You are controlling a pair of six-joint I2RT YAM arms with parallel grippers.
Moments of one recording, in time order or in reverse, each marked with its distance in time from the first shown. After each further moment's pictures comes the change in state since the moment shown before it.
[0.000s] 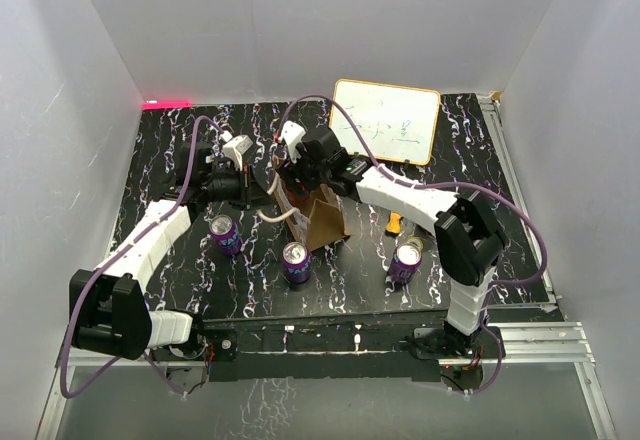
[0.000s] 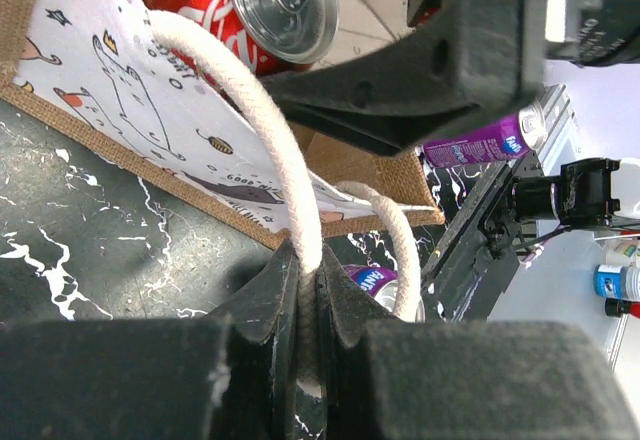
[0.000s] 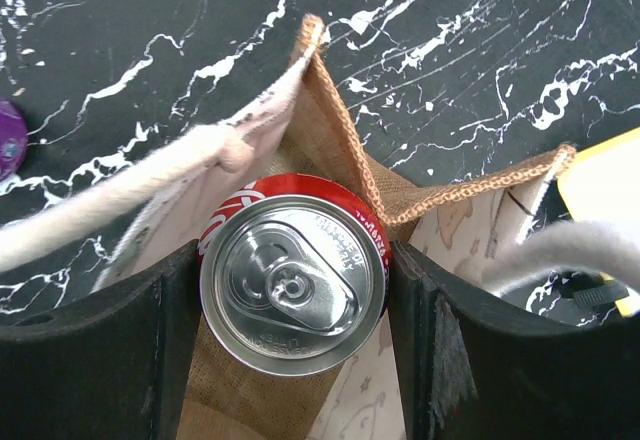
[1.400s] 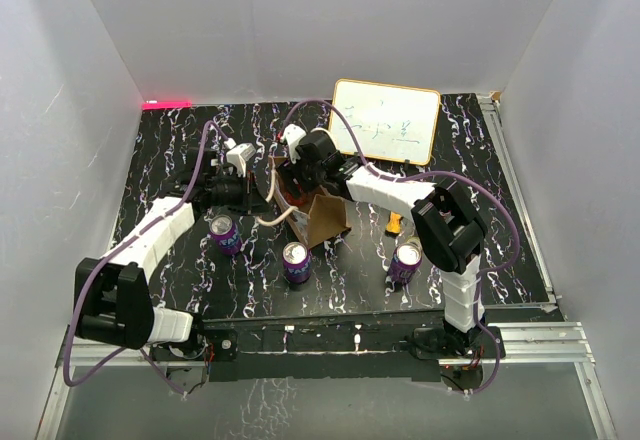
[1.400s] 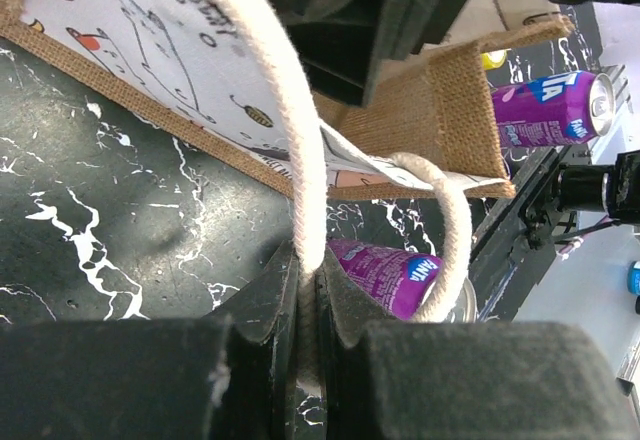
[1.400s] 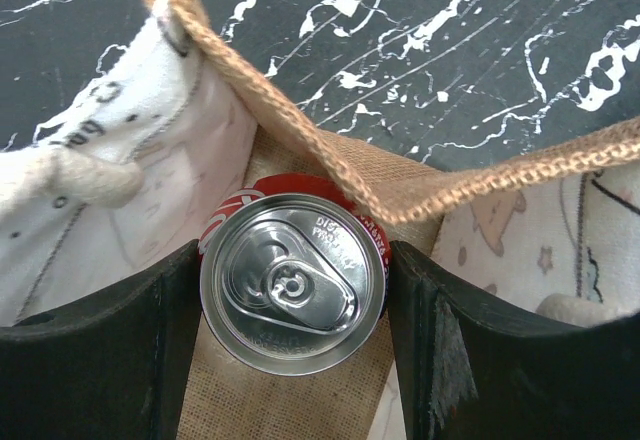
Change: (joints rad) left arm 0.001 0.043 -0.019 -0.056 -0.061 0.068; right arm -0.028 0.145 0.008 0.109 0.006 0.104
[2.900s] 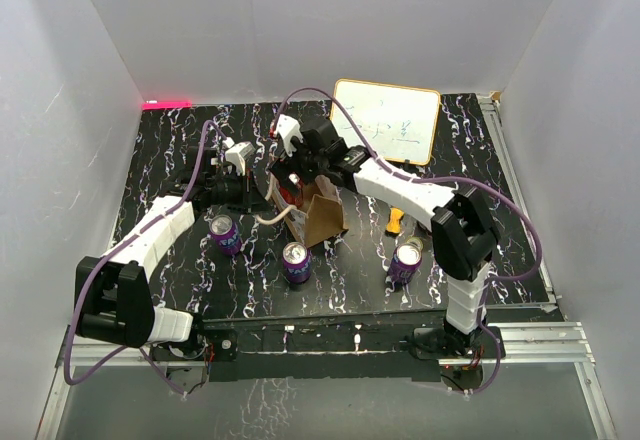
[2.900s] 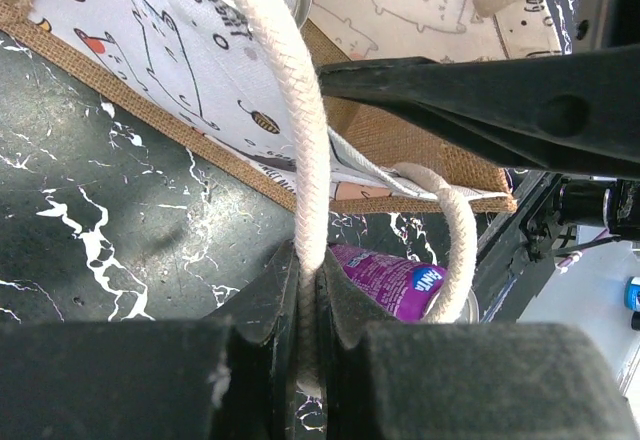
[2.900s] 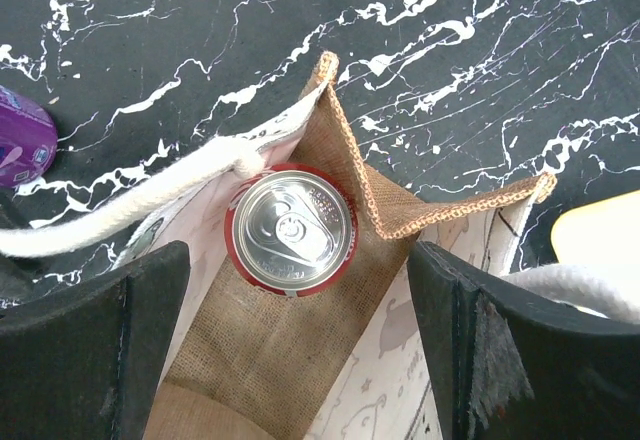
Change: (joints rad) left arm 0.000 0.018 0.011 0.000 -0.031 -0.023; right arm 0.006 -0.084 0.085 -0.134 -0.101 -0.158
